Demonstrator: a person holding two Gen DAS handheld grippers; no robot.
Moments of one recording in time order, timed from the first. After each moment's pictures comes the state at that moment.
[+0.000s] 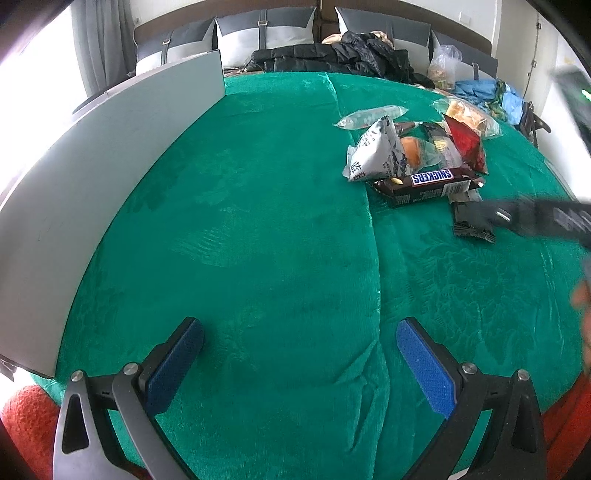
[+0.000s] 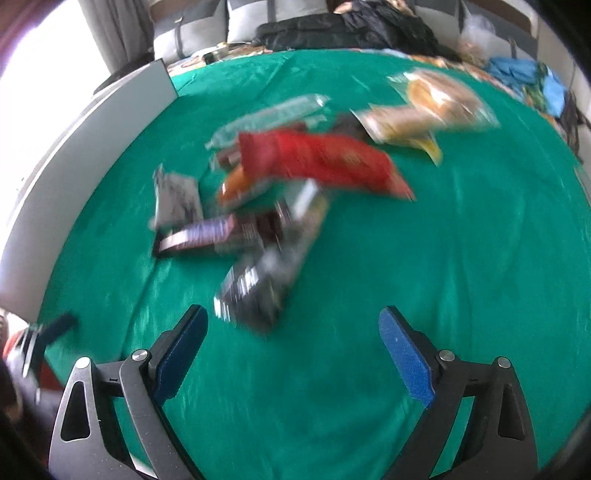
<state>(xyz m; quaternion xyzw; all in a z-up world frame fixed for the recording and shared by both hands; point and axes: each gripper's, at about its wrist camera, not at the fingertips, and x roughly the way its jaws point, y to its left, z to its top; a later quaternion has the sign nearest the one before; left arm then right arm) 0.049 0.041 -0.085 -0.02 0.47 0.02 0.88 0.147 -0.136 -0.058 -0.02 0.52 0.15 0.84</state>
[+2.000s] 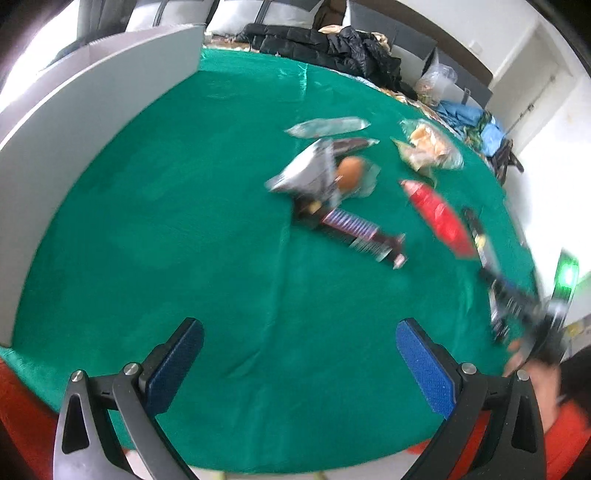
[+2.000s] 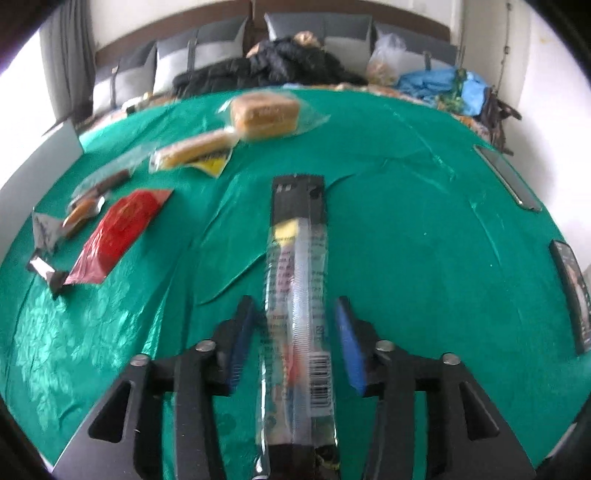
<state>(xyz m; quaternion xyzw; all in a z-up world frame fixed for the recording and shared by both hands) 0.079 0.017 -0.048 -0.16 0.51 -0.04 0.84 0.131 -0.299 -0.071 -0.01 0.43 0.03 0.90</state>
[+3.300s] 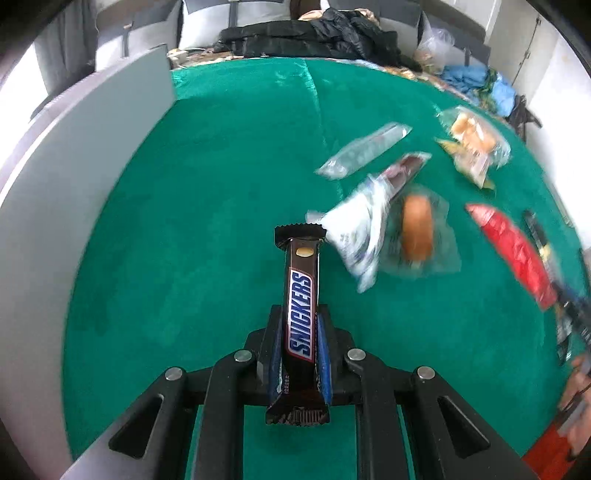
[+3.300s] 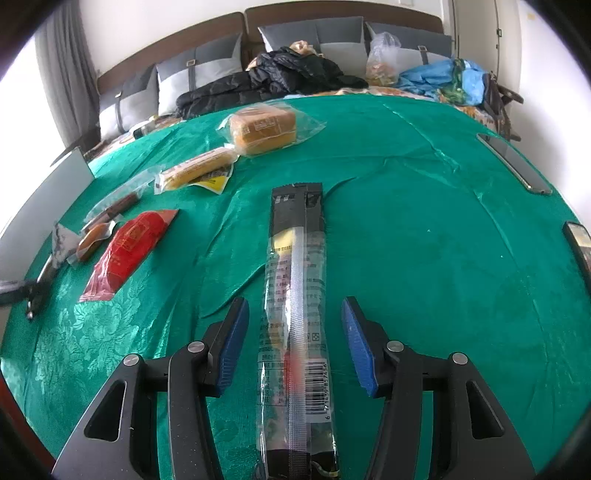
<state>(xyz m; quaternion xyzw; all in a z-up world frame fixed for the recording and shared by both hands) 0.170 0.026 -0.070 -0.03 0.52 -0.05 0.85 0.132 -0.312 -0.069 0.04 0.42 0.05 0.91</state>
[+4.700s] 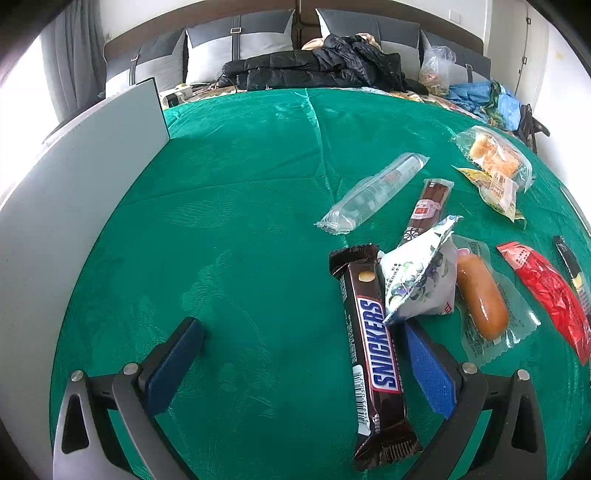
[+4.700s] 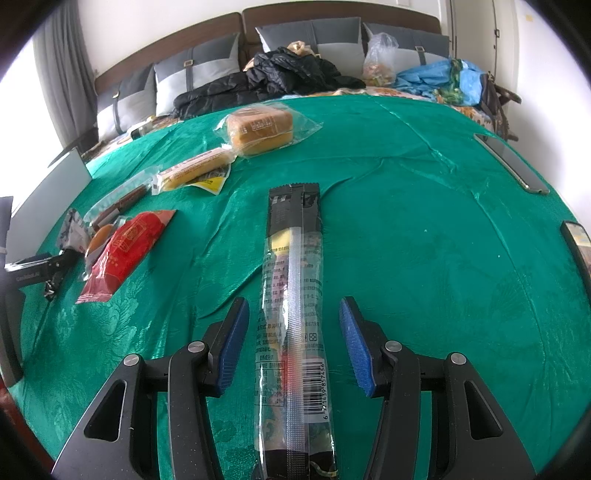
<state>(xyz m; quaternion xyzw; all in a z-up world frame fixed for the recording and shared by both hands) 0.213 0.008 -0.089 0.00 0.46 -0.01 0.89 0.131 -0.311 -0.068 0.04 0.42 0.04 0.91</state>
